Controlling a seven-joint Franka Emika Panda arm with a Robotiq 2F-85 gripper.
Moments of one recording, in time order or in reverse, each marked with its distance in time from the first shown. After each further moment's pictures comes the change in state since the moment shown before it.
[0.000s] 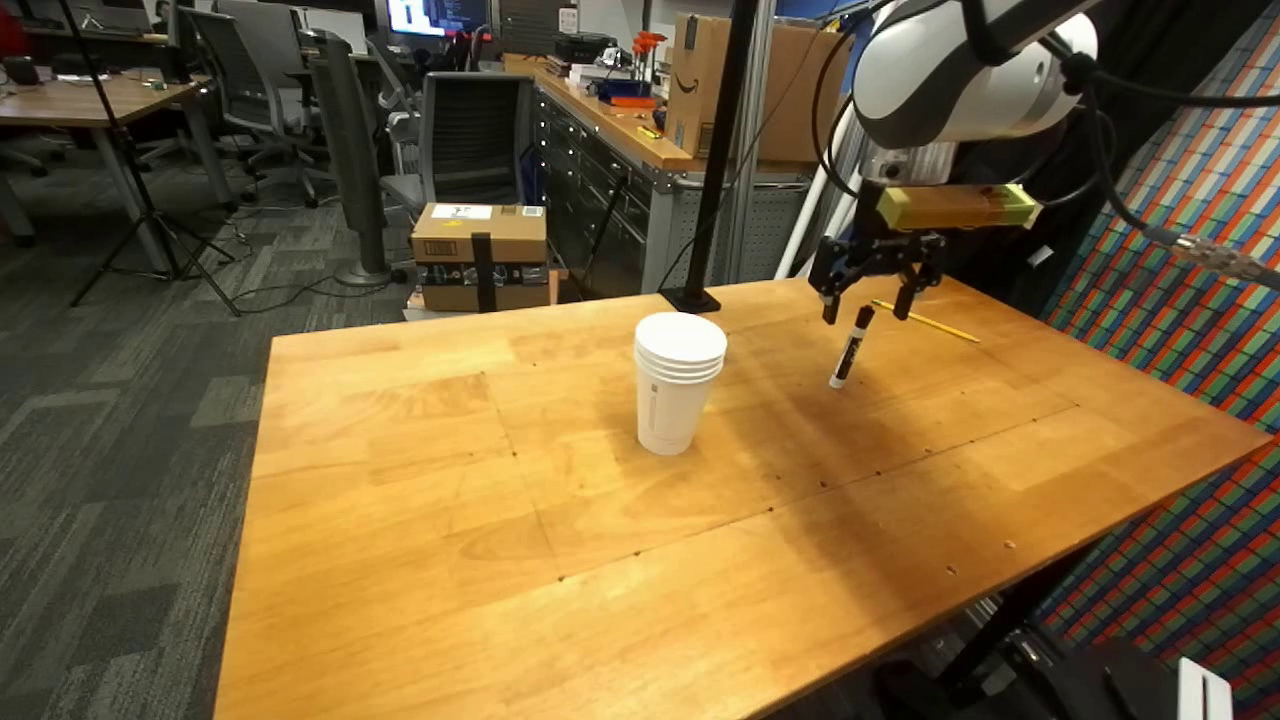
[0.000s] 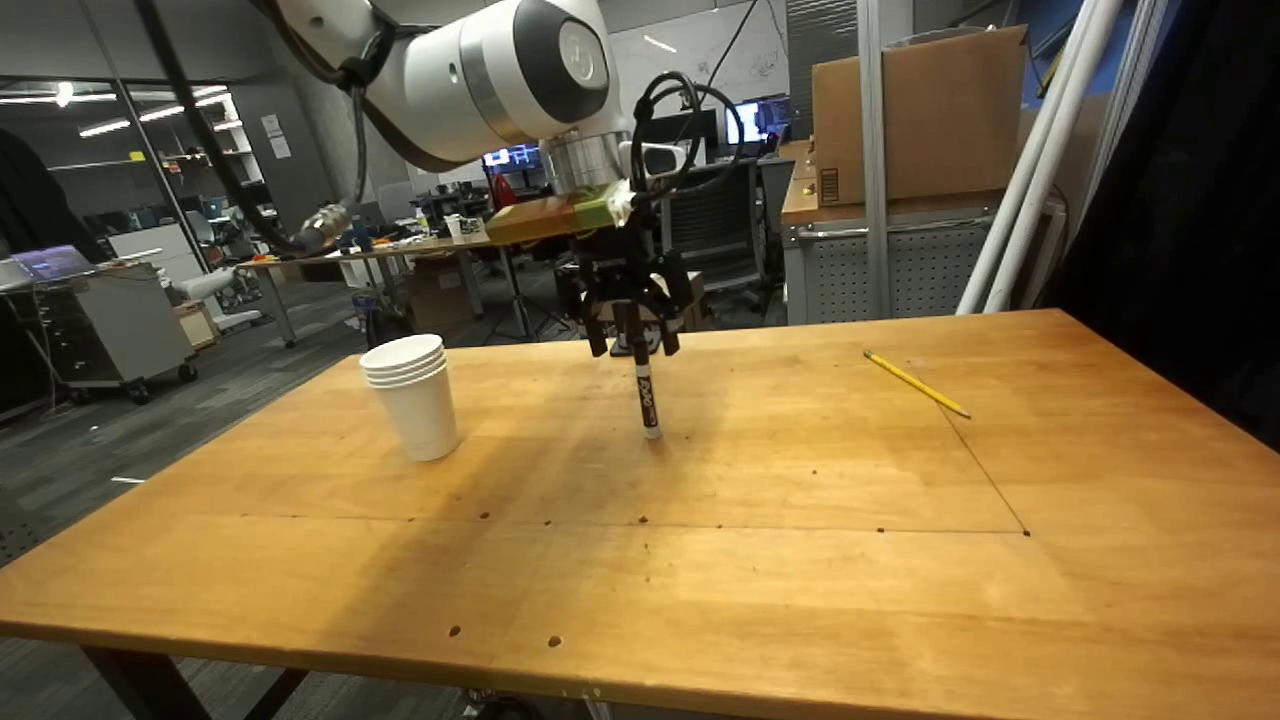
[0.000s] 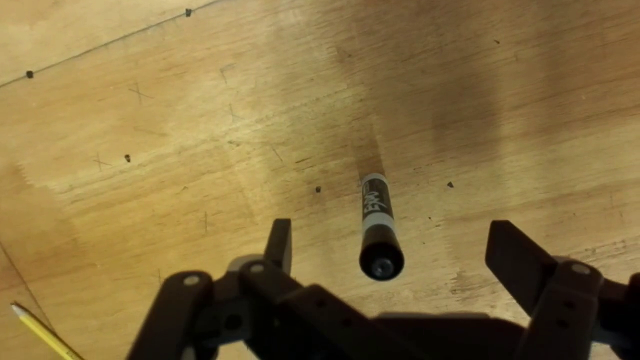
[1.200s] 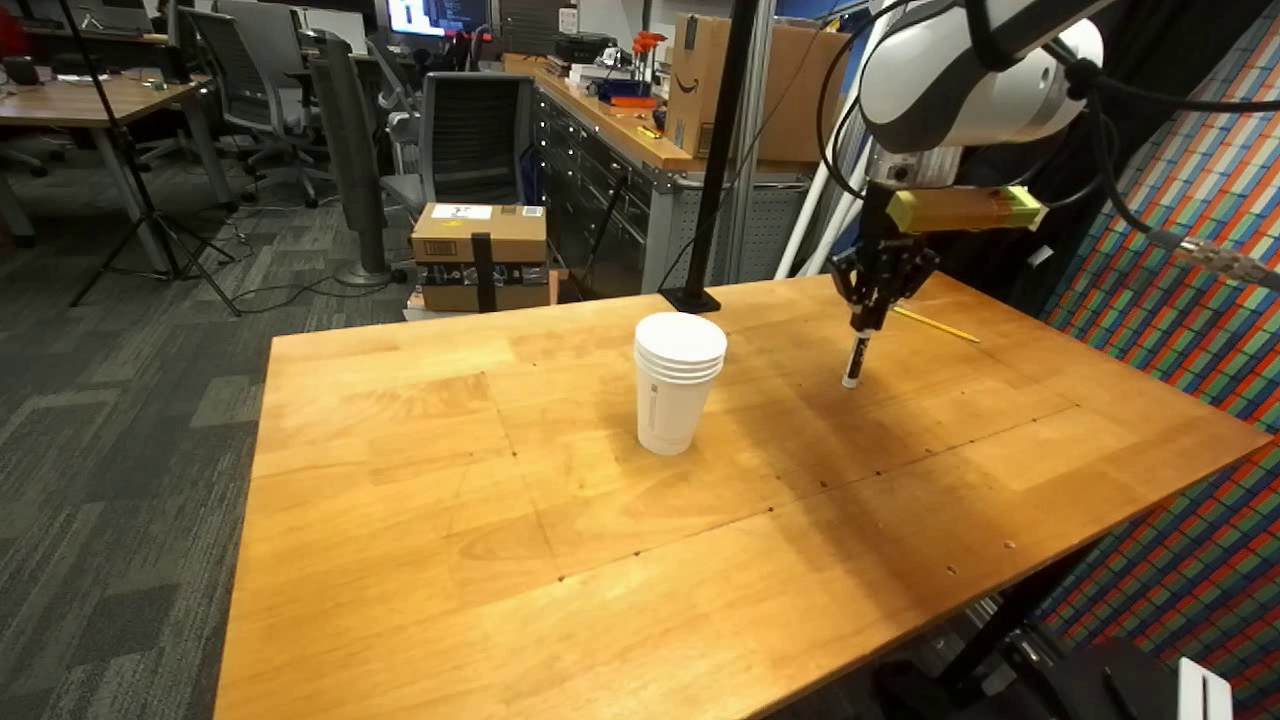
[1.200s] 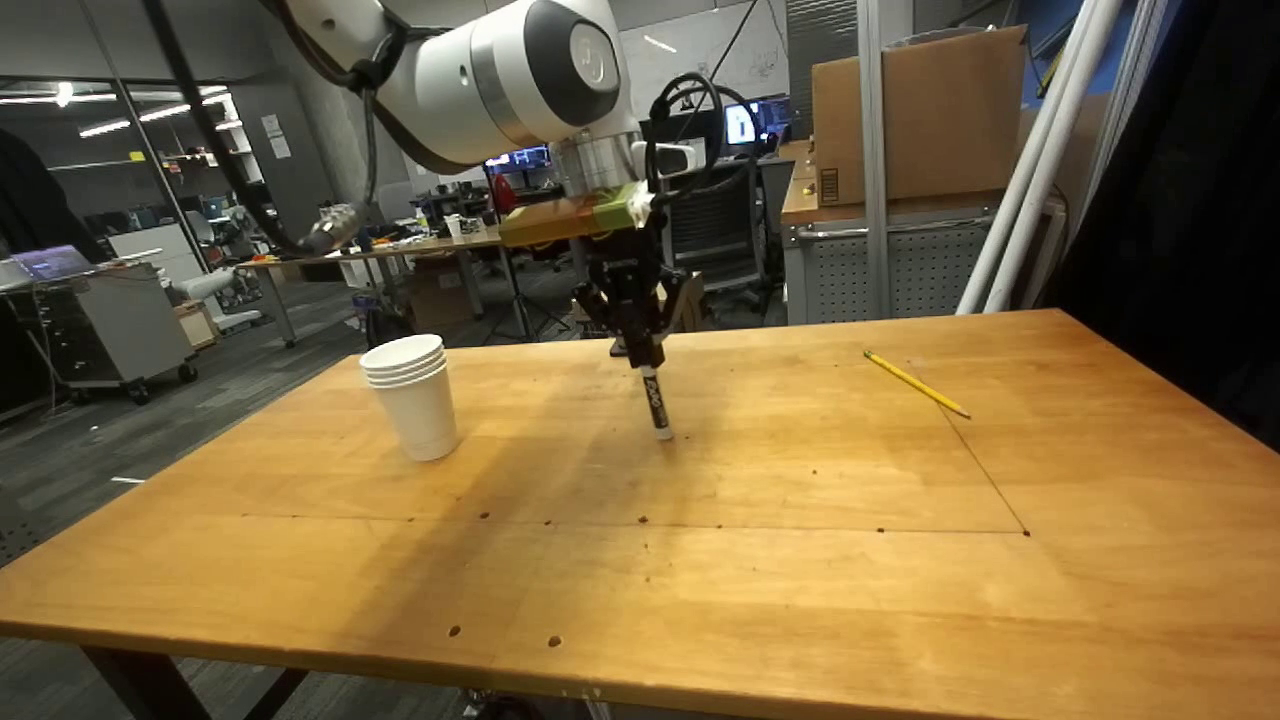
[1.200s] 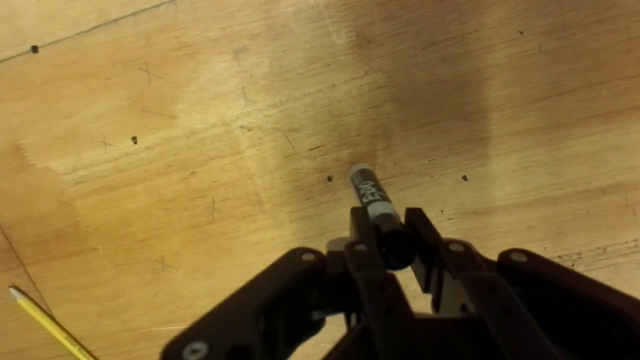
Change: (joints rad) arm -0.017 0.007 -0.002 -0.001 0.001 0.026 -0.053
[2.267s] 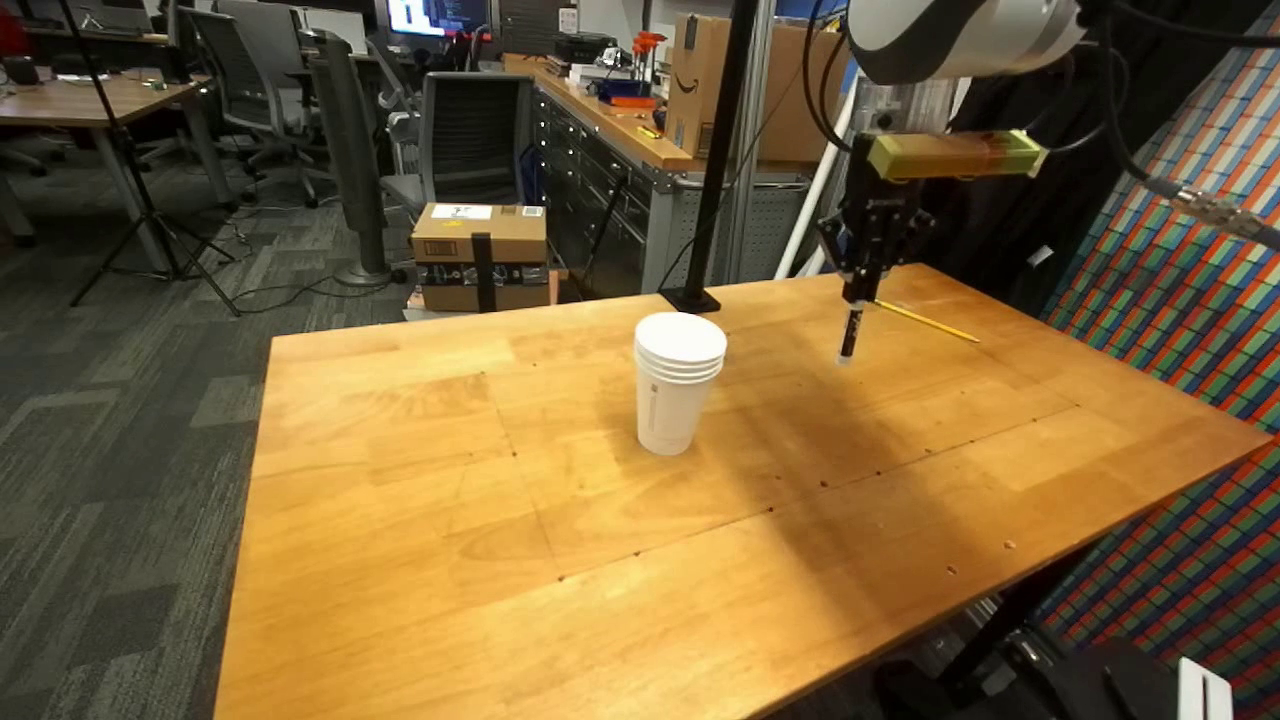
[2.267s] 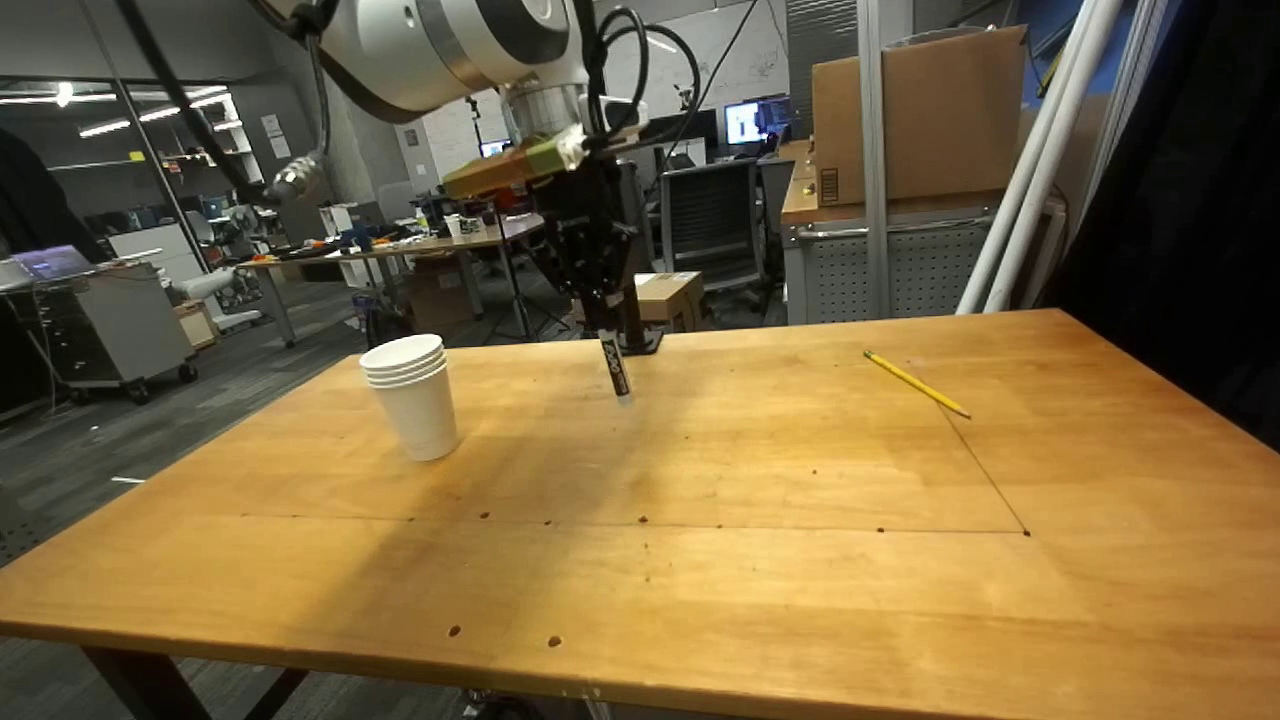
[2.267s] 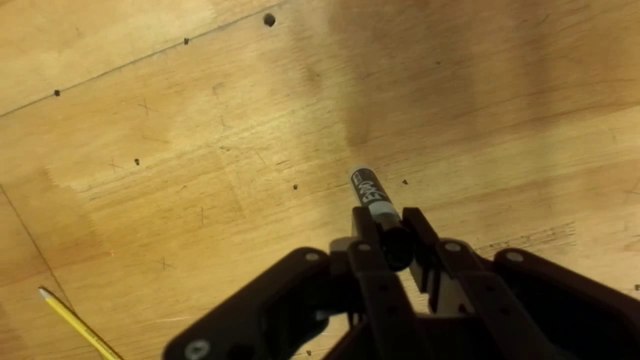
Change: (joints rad) arm 0.054 -0.072 0.030 0.052 -0.012 -0.171 0.127
